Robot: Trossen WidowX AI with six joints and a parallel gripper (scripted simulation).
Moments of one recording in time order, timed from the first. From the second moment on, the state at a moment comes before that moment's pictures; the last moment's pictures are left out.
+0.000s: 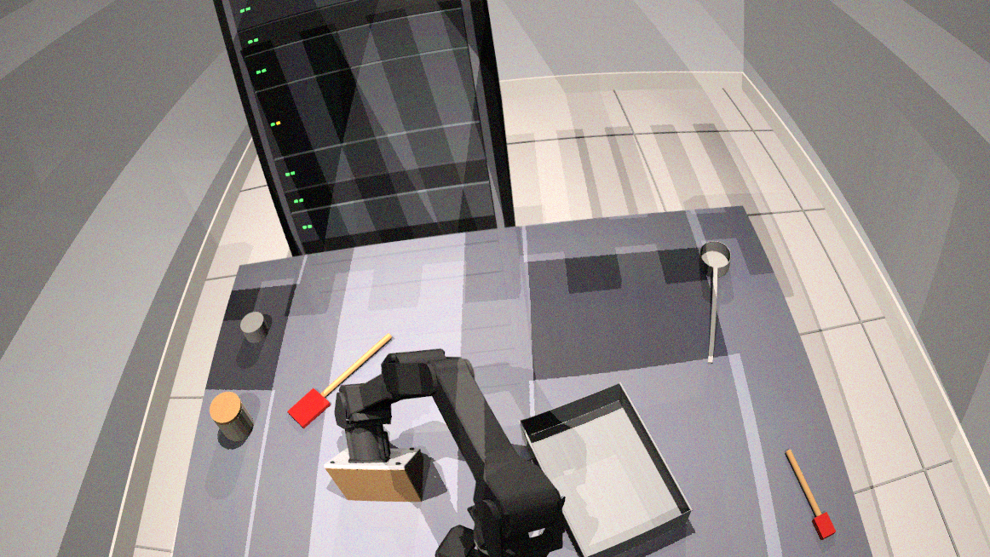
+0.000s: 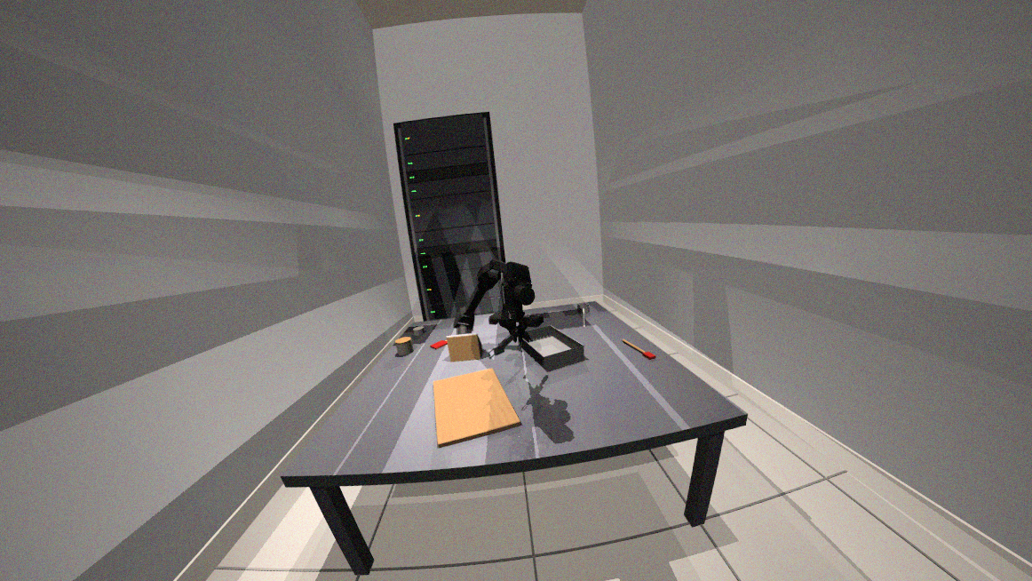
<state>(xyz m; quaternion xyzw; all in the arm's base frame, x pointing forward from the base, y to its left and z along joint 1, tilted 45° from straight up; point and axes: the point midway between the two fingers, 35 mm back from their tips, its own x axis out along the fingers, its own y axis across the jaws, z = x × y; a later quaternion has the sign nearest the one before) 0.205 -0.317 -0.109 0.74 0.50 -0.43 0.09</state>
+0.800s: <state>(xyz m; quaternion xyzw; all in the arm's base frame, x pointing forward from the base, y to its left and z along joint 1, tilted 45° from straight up) 0.036 -0.351 -0.158 0.69 0.60 -0.29 0.28</state>
